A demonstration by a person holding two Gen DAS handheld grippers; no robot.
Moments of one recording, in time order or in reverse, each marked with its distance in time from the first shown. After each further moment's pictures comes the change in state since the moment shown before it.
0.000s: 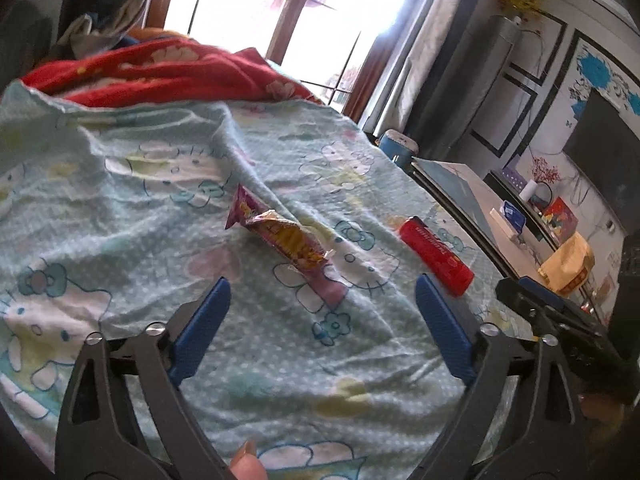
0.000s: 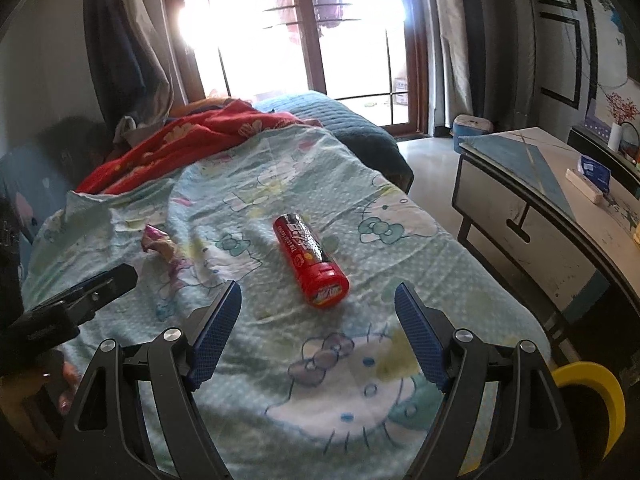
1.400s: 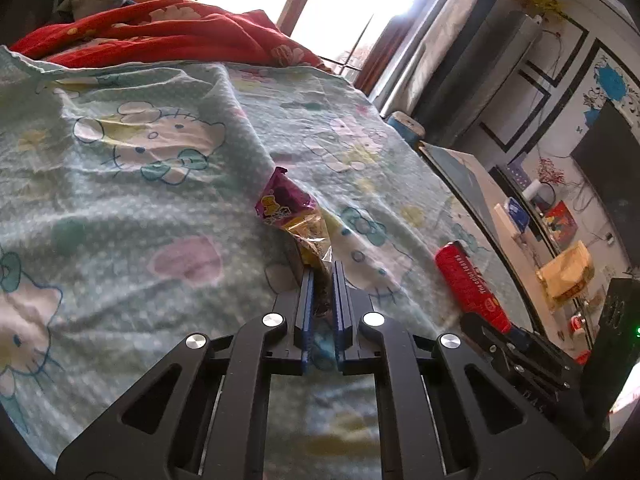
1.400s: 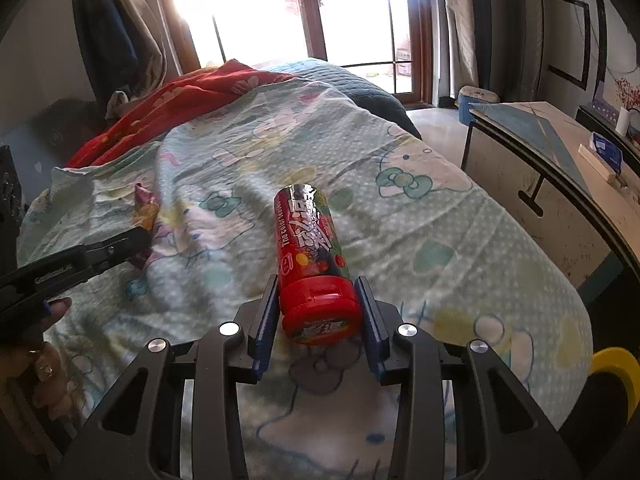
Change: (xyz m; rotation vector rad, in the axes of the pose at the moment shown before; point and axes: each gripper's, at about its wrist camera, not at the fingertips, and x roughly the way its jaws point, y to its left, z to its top) left arm 0.031 -0.001 0.007 -0.060 0.088 -0.014; right arm 0.033 0.006 -0.023 0.021 0.091 0.013
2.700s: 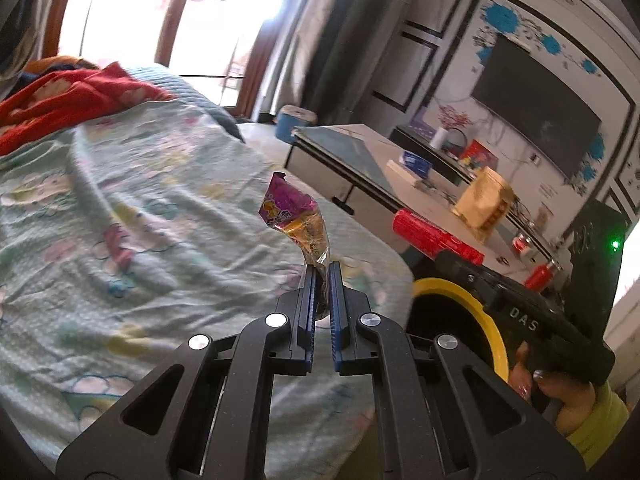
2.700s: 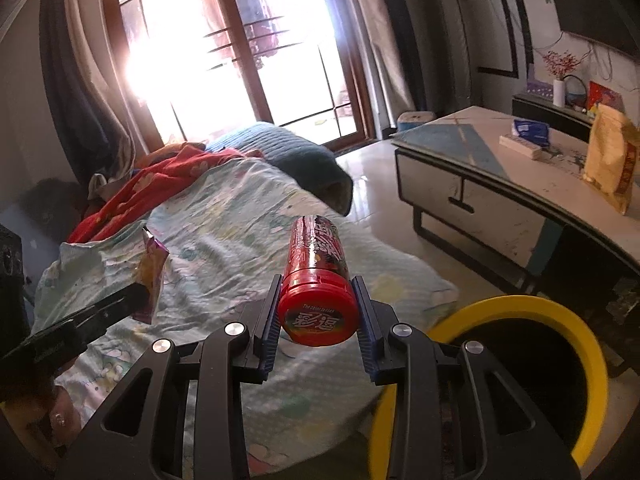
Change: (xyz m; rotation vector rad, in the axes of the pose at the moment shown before) left arm -0.051 -0.133 -0.053 0.312 -0.005 -0.260; right arm -0.147 -0.085 -0.042 0.195 -0.205 -0.096
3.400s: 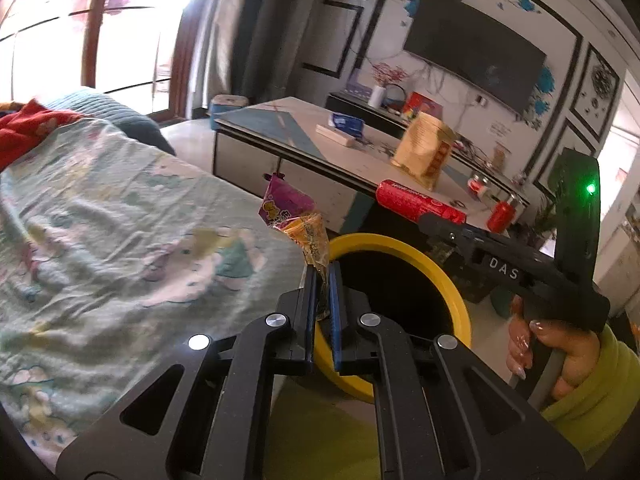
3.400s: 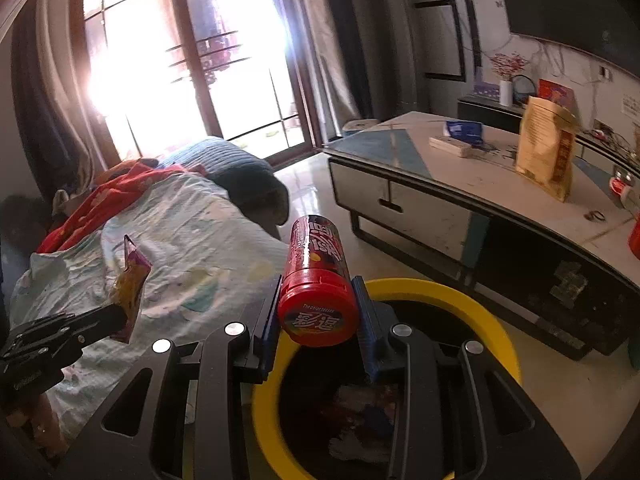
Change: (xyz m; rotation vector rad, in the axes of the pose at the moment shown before) left arm 0.026 -0.091 -0.033 0.206 0.088 -0.141; right arm -0.066 -0.085 -0.023 0.064 -0.034 -0.160
